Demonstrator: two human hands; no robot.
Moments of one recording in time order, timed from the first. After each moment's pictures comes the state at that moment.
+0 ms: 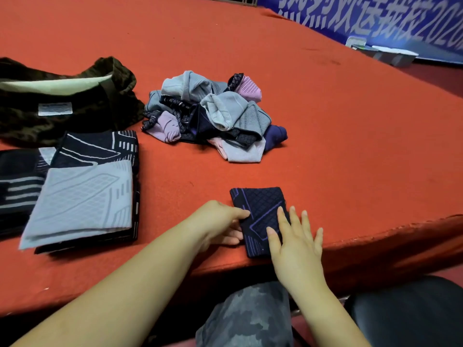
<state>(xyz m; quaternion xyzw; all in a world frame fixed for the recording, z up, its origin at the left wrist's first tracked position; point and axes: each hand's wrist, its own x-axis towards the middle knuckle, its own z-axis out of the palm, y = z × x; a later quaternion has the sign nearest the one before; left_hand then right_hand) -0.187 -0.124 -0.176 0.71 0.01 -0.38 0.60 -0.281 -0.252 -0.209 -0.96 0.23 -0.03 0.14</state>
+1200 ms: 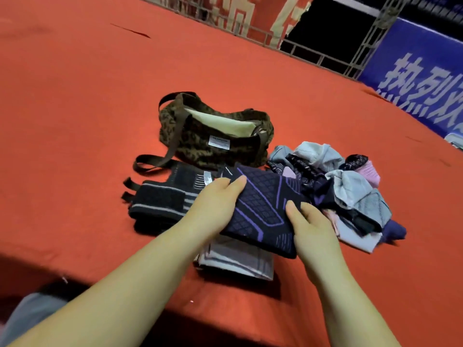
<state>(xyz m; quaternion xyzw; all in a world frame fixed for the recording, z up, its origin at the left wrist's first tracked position) -0.136 0.099 -0.117 0.77 0.07 -0.01 0.64 -0.149 -0.064 -0.119 -0.84 0.06 -0.06 0.54</state>
